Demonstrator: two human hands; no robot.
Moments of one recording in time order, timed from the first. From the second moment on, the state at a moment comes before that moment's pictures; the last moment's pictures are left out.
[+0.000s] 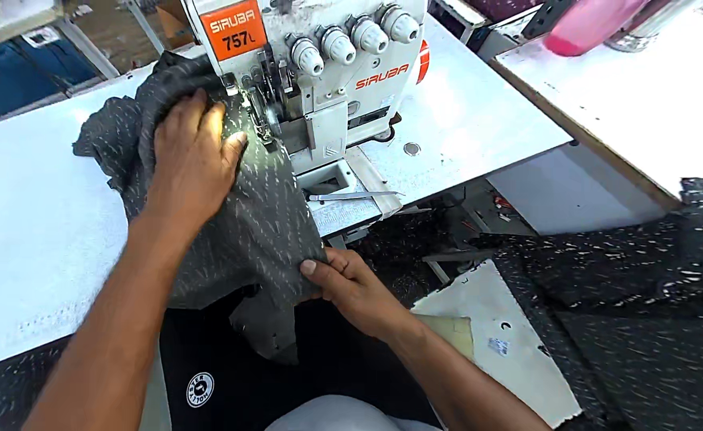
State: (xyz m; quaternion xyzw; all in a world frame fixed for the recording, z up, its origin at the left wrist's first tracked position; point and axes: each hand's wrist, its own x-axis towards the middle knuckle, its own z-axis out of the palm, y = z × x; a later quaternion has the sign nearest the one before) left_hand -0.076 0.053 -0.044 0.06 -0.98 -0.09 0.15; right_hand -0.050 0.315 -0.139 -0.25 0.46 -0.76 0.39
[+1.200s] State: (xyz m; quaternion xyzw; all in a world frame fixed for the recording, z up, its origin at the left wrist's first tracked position) left_hand -0.082 0.018 -0.064 -0.16 -0.94 -0.21 0.23; right_hand -0.118 0.230 -0.069 -0.01 0.51 -0.76 0.40
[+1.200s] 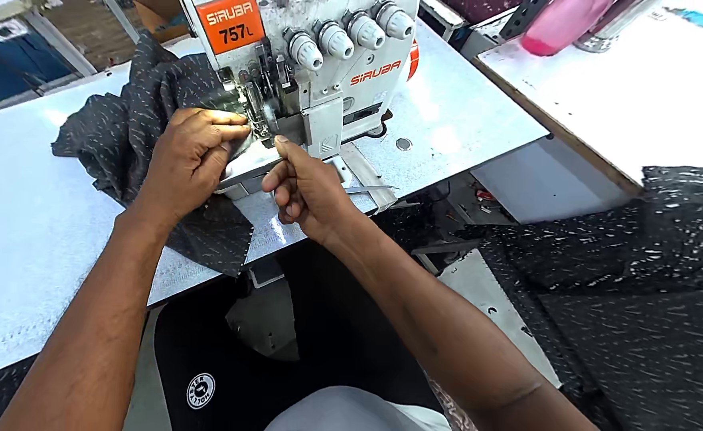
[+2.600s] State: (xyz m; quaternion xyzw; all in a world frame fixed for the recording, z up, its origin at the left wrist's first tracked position) left_hand 0.163 0.098 -0.026 -0.18 -0.81 -0.54 -0.15; right_hand -0.032 0.234 -0.084 -0.30 0.47 -0.67 0.49
